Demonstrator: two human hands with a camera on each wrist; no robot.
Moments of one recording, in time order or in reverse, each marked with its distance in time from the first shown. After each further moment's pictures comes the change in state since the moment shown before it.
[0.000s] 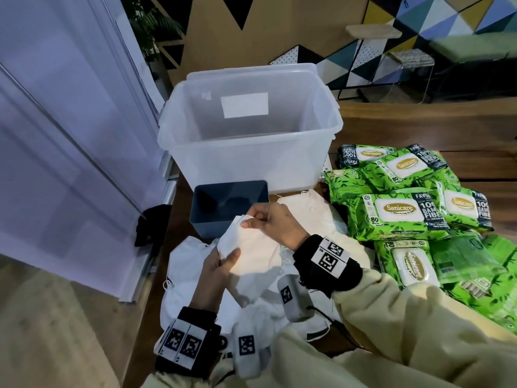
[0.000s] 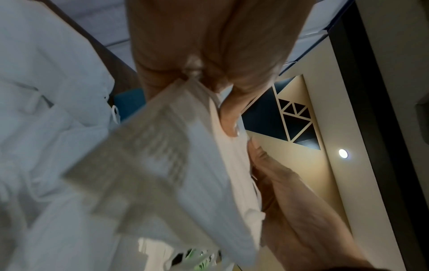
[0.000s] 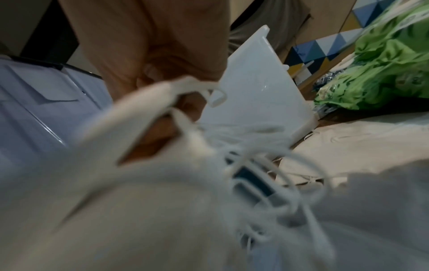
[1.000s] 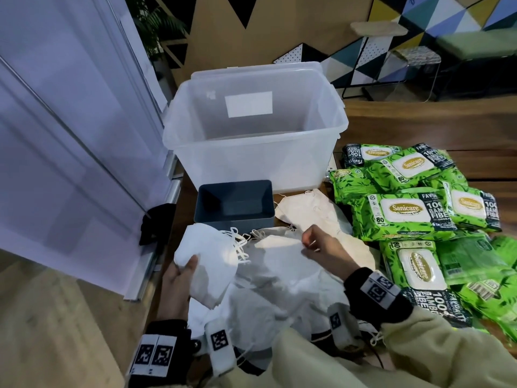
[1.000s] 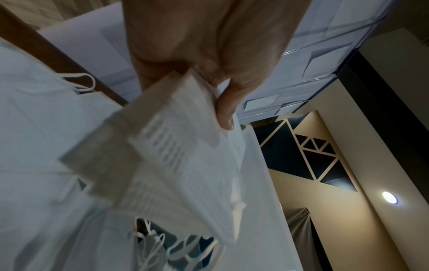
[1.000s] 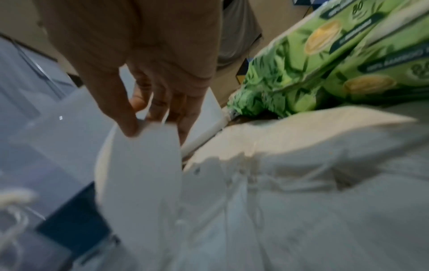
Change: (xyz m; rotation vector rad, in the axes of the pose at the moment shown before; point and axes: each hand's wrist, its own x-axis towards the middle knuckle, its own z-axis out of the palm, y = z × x) left_hand -0.001 -0.010 -0.066 -0.052 0.313 -0.013; right_hand -0.054 0.097 -0.032 -0.058 0.096 0.171
